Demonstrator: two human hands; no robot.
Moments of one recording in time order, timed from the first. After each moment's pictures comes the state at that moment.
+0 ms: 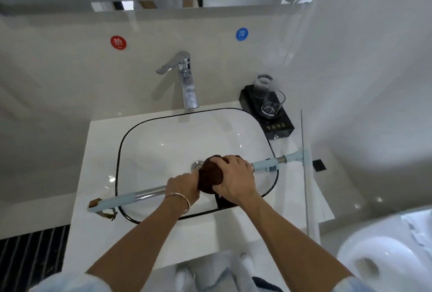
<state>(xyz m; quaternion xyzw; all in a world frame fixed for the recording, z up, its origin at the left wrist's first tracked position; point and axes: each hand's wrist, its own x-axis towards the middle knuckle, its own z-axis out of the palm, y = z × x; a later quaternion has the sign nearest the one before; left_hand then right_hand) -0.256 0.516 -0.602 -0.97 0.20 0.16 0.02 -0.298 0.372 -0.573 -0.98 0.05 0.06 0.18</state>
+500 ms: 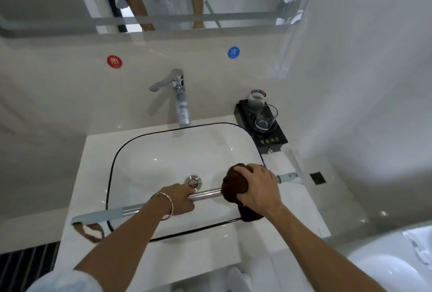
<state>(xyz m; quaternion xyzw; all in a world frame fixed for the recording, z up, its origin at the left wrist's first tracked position) -0.225 0.519 -0.592 -0.91 0.27 0.31 -0.04 -0.312 0.293 -0.560 -0.99 0.07 0.04 0.15</state>
